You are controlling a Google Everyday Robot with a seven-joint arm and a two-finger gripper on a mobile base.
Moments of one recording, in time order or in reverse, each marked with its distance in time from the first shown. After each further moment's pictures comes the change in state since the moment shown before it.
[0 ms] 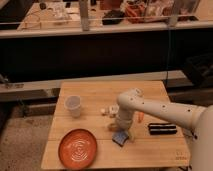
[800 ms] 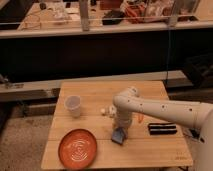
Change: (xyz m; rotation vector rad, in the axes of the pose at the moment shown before) arm -0.012 -0.012 -0.029 -0.033 0.169 -0.006
